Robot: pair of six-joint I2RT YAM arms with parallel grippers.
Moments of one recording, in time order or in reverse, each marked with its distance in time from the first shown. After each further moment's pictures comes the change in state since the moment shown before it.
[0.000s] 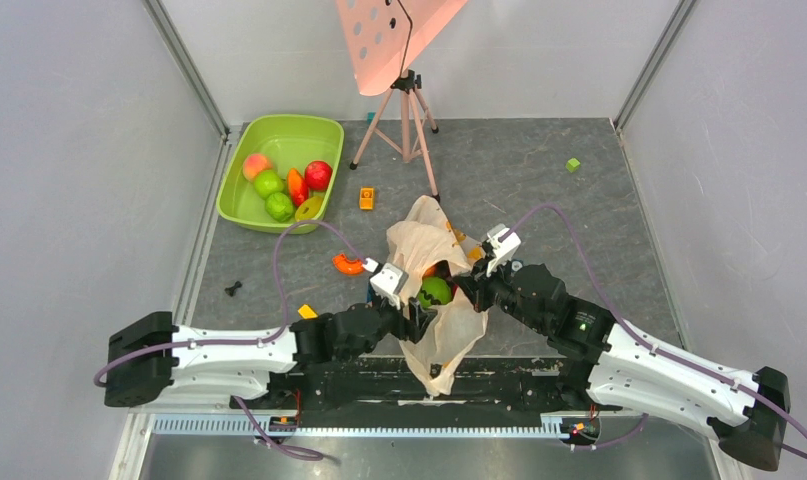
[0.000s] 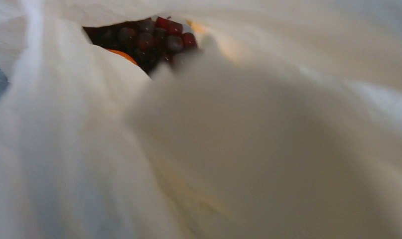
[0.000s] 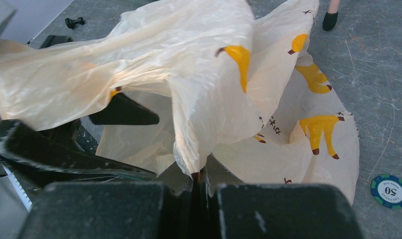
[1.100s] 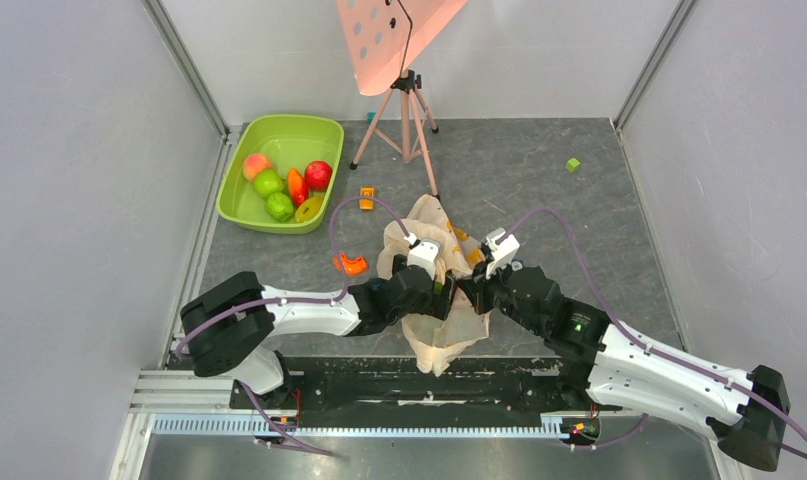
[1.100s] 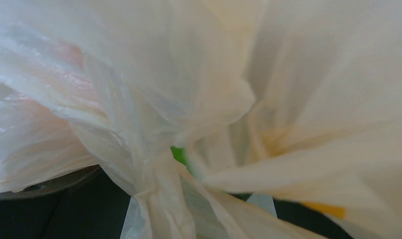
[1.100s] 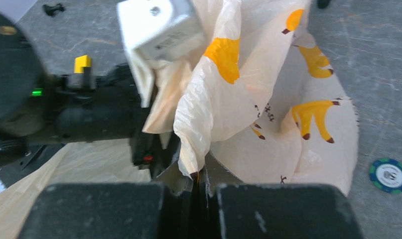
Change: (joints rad) left arm 0.173 0.465 0.290 -0.148 0.129 -0.065; right arm -0.008 0.008 -0.044 0.003 0.018 0.014
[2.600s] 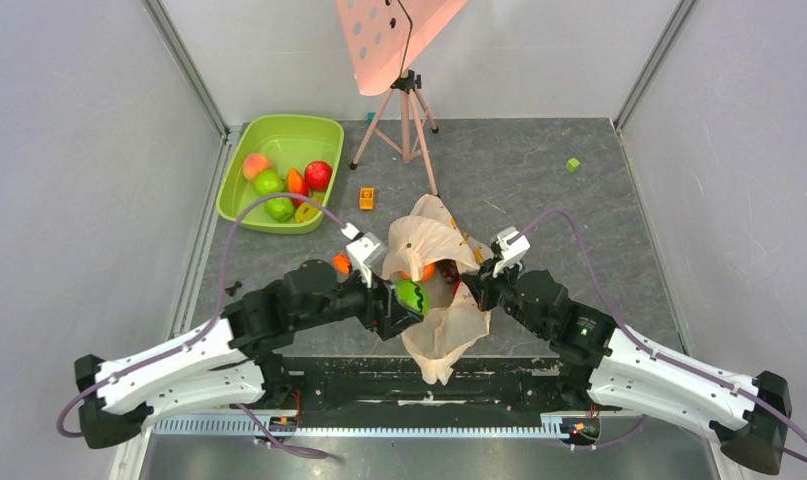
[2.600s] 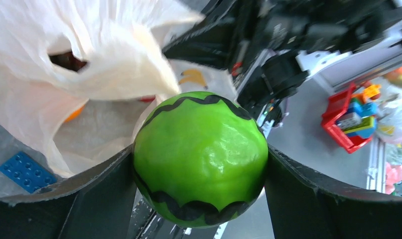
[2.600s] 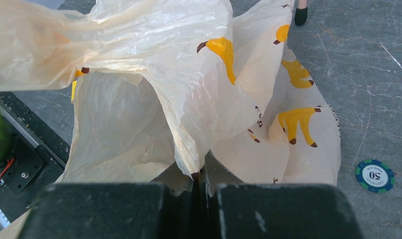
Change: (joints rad) left arm 0.003 -0.802 0.103 -0.577 0.385 0.052; right arm 0.007 -0.048 -0.020 0.032 0.076 0.012
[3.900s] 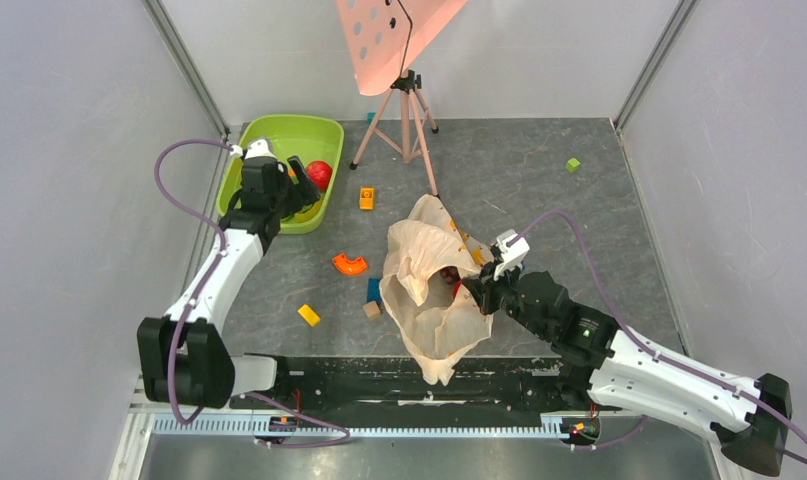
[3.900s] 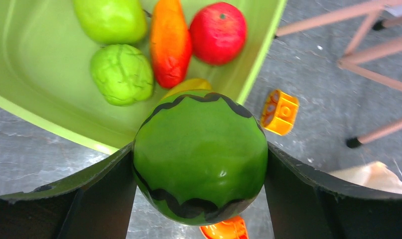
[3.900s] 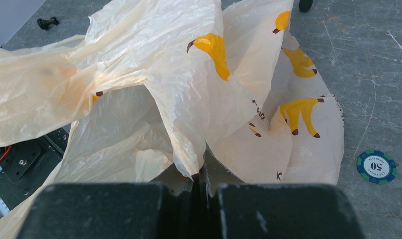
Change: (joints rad) left arm 1.029 0.585 0.195 0.110 -0.161 0.012; right arm 0.000 -0.015 -0.002 -0.053 -0.023 0.004
